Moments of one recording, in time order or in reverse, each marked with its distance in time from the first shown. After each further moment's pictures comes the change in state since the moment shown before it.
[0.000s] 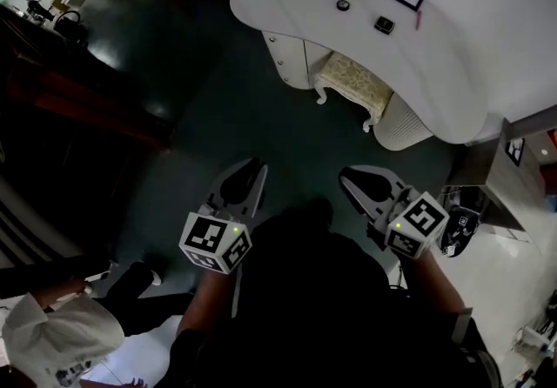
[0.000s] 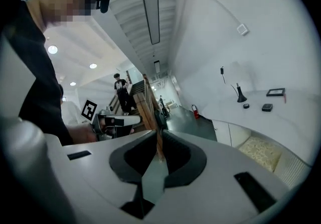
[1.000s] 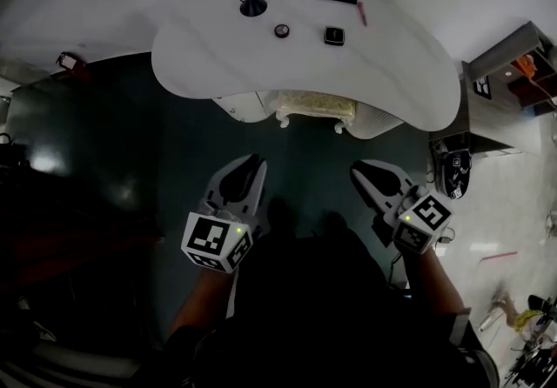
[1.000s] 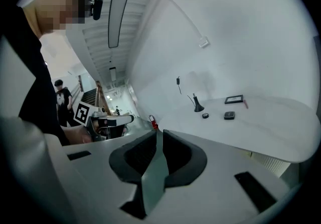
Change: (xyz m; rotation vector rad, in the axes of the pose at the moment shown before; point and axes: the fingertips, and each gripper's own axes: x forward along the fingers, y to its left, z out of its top) left arm 0.207 0.128 0.072 0.143 0.057 -0.440; right arm 0.090 -0.159 0.052 0.114 -0.108 -0.506
